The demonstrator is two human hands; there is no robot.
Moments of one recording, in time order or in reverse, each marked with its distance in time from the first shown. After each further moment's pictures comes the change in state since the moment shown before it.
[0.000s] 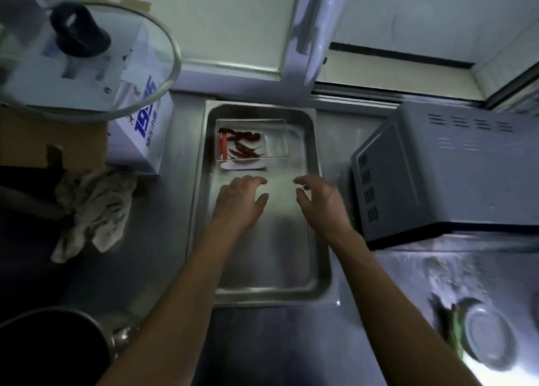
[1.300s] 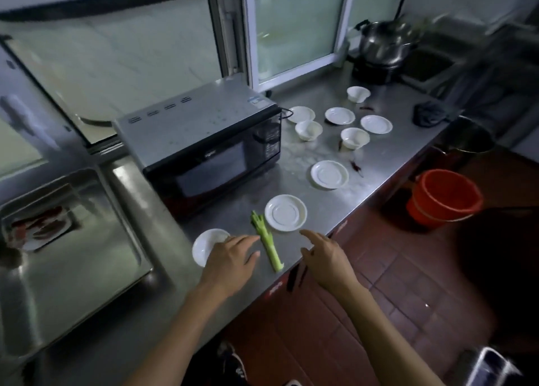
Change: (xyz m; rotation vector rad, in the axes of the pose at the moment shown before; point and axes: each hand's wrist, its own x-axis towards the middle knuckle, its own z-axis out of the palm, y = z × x) left_hand -0.275 0.353 0.180 0.099 -0.244 0.716; right_hand -0.493 0.219 -0.209 0.010 0.352 0.554
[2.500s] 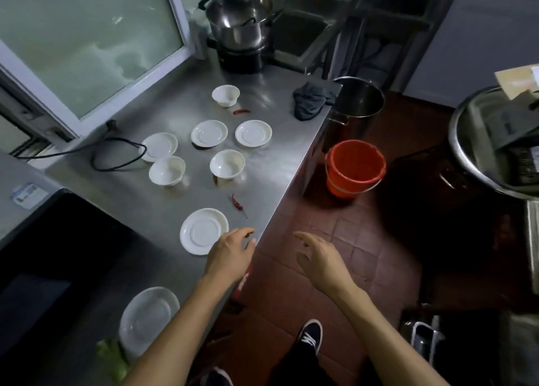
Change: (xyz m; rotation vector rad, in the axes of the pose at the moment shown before) left_hand 0.331 0.227 0.194 -0.108 -0.286 0.044; right_hand 0.119 0.286 -0.178 0.070 0.107 0.358
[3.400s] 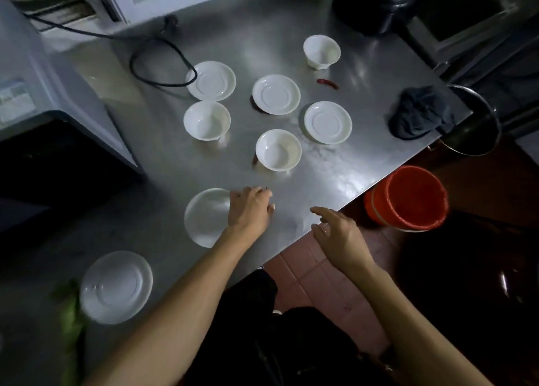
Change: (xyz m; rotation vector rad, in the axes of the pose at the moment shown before) left_hand 0.169 -0.062 0.051 0.196 0.133 -0.283; right_hand 0.215 -0.006 -0.001 -0.159 -0.306 -0.244
